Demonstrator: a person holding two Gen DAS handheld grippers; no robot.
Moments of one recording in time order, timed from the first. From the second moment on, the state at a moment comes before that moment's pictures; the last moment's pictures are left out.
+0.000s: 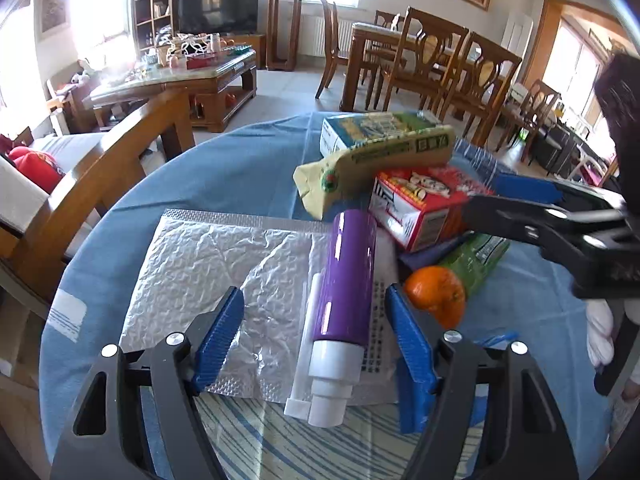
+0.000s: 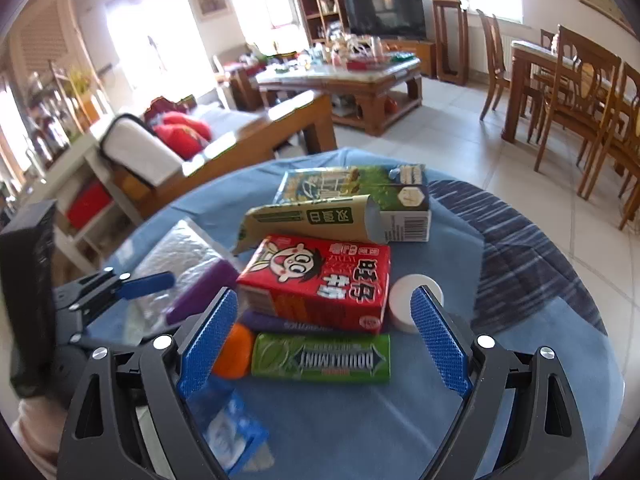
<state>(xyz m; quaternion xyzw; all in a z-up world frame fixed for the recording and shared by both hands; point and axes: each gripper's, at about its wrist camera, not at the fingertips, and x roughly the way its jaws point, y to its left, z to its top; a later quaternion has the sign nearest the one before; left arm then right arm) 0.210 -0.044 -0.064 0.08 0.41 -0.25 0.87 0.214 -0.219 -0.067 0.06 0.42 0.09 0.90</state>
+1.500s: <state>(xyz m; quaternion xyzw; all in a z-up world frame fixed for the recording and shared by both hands) 0.210 -0.006 -0.053 0.01 0.39 -0.27 0.88 0.257 -0.199 -0.089 -0.04 0.42 0.21 0.88</state>
